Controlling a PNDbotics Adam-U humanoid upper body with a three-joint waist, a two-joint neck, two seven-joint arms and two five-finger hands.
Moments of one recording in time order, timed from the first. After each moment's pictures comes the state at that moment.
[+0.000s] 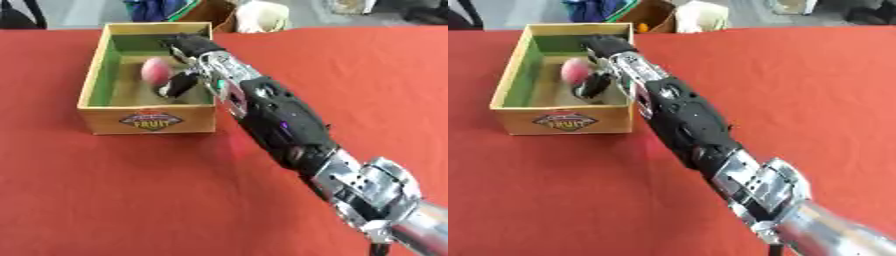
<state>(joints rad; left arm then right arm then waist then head) -0.24 0.04 0.08 -1.98 -0.02 -0.21 0.60 -1.14 -0.22 0.28 -0.87 1.03 0.13 0.28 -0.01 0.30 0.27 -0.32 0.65</state>
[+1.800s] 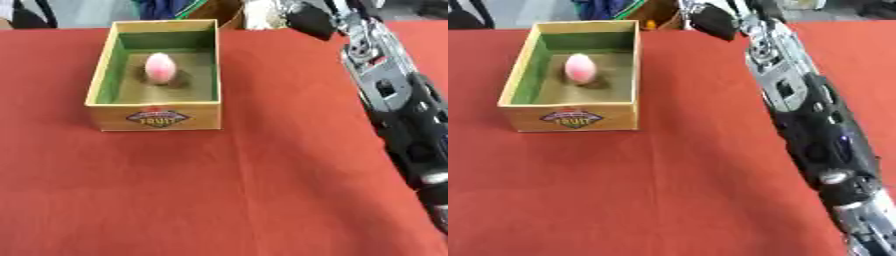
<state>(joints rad) -0.25 0.04 0.10 -1.98 -0.04 -0.21 0.63 -0.69 -0.51 0.06 -1.59 0.56 0.04 -0.08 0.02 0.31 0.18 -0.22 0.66</state>
